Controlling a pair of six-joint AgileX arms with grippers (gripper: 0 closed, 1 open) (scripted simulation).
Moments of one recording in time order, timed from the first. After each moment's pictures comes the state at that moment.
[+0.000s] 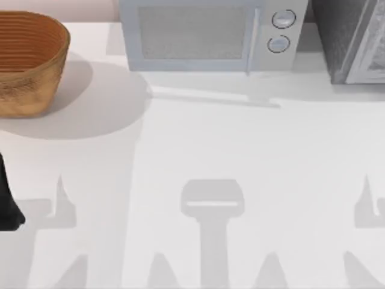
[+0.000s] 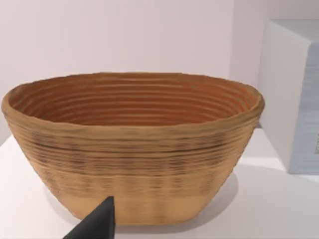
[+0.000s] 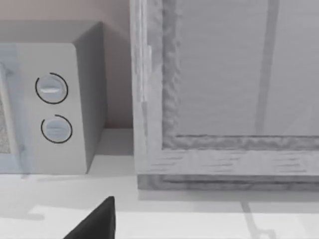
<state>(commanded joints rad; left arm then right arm) 0.00 0.00 0.00 0.00 0.00 0.00 -0.03 0.04 0.01 0.03 -0.03 0.00</state>
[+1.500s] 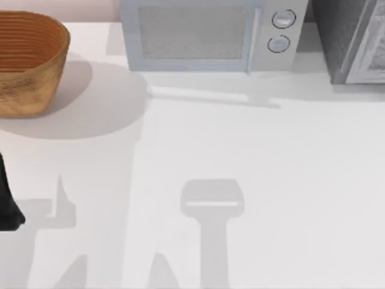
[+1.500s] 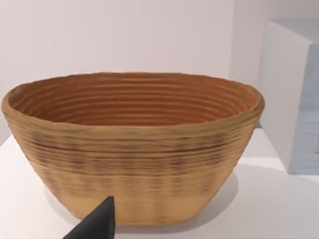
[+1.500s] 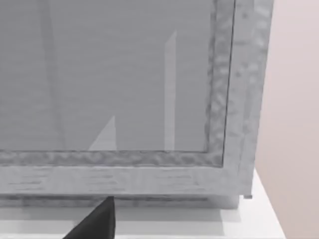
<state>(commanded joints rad) 0.00 0.00 0.00 0.00 0.00 0.00 -1.02 1.55 0.37 1.20 -1.01 0.02</state>
